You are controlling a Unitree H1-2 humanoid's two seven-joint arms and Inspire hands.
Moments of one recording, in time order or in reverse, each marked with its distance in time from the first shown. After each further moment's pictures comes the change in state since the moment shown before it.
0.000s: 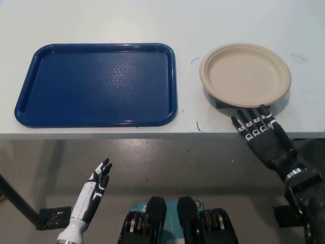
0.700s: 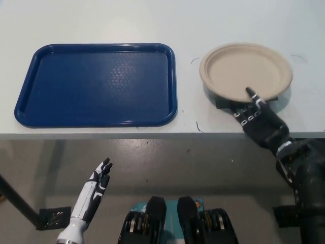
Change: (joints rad) left_arm -0.003 0.002 -0.006 0.000 0.001 0.000 0.005; right_arm -0.197 0.000 -0.056 0.196 -0.200 -0.021 -0.129
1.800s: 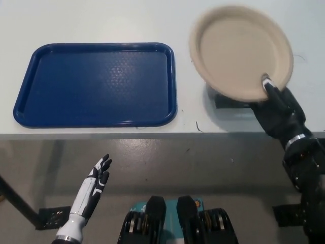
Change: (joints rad) left_arm -0.018 0.010 -0.004 0.000 0.000 0.000 0.004; right_arm 0.131 -0.034 0.256 -0.676 -0.059 0.022 -0.285
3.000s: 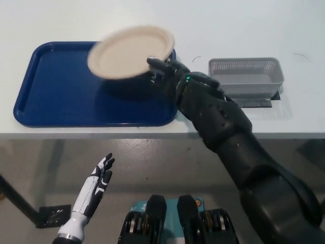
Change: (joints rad) left_arm -0.014 0.003 -0.017 0.004 -0.002 0.000 -0.012; right_arm -0.676 0.223 0.168 1.160 -0.184 -0.108 0.032
